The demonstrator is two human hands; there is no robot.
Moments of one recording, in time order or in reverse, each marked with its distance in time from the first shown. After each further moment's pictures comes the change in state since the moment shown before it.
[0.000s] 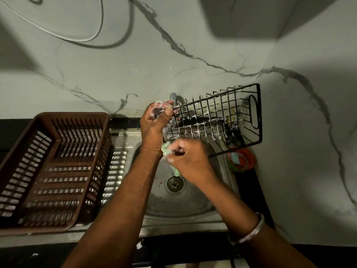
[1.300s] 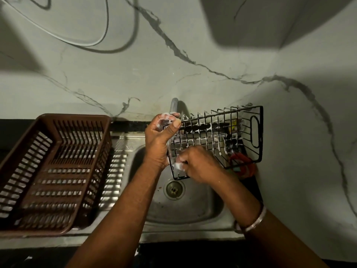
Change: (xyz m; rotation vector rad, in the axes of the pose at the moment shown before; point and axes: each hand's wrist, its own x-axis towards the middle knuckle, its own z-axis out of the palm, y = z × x) left_hand -0.015 -0.005 0.004 0.075 0.018 0.006; right_hand 0.031 0.024 -0.039 -0.790 -0.437 -0.093
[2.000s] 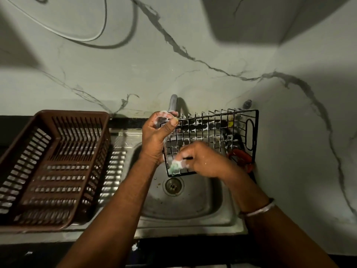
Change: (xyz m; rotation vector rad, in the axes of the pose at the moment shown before) left_hand 0.002 0.004 -0.009 0.110 -0.036 0.018; right_hand -0.001 0.011 -0.016 0.286 -0.114 -0.040
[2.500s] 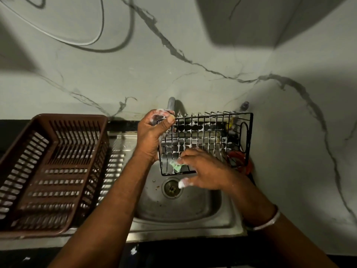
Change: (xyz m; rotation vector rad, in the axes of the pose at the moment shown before) left_hand 0.008 0.010 -0.002 0.004 0.001 -0.037; right_hand -0.011 0.029 0.012 -0.432 -0.041 -0.041
